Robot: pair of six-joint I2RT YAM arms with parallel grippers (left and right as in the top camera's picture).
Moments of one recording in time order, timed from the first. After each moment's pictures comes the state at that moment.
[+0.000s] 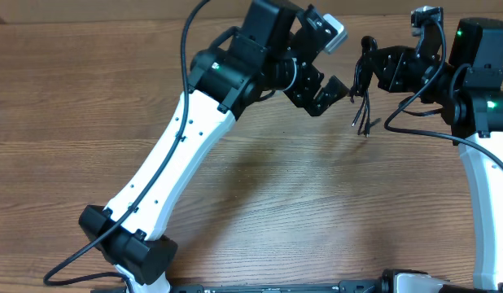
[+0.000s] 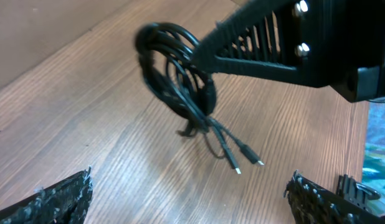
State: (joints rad) left arm -0.61 1.87 2.07 -0.90 0.47 0.08; right arm -0.06 1.44 1.50 -0.72 -0.59 0.18
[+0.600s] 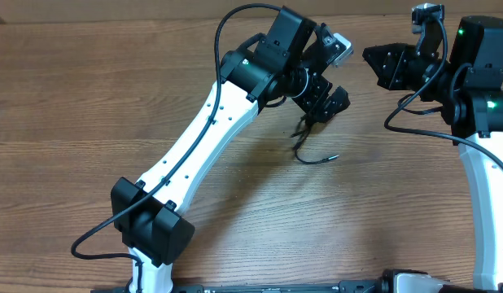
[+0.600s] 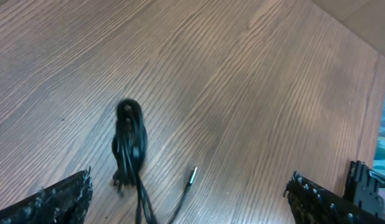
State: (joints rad) left arm -0.63 2.00 2.05 -0.90 0.45 0.08; right arm -0.06 1.44 1.50 -0.69 -0.62 0.20
